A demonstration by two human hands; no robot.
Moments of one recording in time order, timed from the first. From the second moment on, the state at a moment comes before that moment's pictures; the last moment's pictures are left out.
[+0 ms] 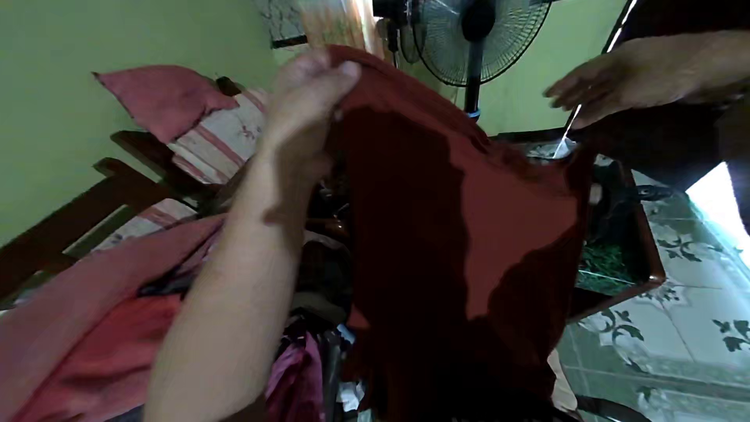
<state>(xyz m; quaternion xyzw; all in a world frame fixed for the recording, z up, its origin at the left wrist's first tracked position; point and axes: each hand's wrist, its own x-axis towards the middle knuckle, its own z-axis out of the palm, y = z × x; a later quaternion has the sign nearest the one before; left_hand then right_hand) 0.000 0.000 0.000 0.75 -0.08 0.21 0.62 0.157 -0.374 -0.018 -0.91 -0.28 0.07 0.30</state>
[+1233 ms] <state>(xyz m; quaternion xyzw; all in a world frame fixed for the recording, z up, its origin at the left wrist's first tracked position) 0.009 0.074 -0.149 0.90 0.02 -0.17 0.41 0.188 -0.373 -0.023 -0.82 -0.05 -0.17 0.54</state>
